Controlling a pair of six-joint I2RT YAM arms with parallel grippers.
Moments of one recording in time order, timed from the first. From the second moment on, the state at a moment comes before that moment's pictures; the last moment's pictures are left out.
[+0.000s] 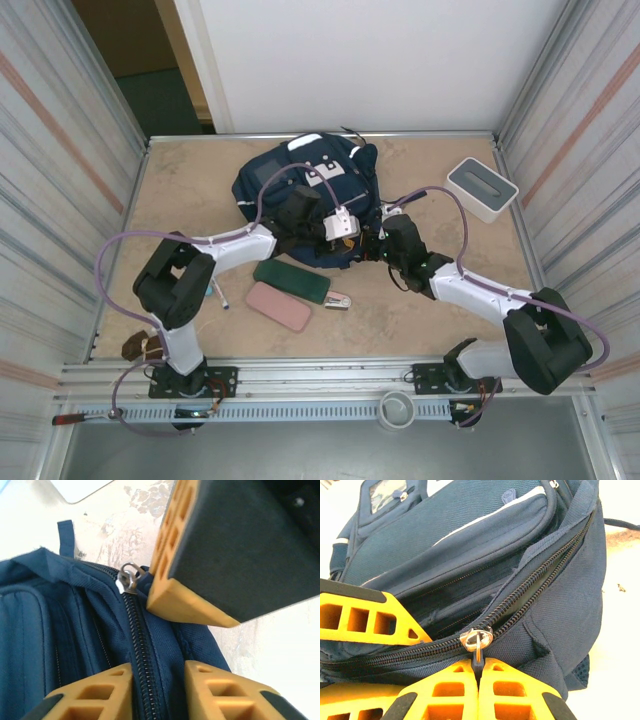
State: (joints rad) left arm -0.69 1.81 1.14 -0.01 0.49 0.63; right arm 0.60 1.29 0.63 0.09 0.09 0.50
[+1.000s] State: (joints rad) left arm -0.46 1.58 0.91 0.05 0.67 0.52; right arm 0.52 1.32 0.65 0.07 -0.02 0.48
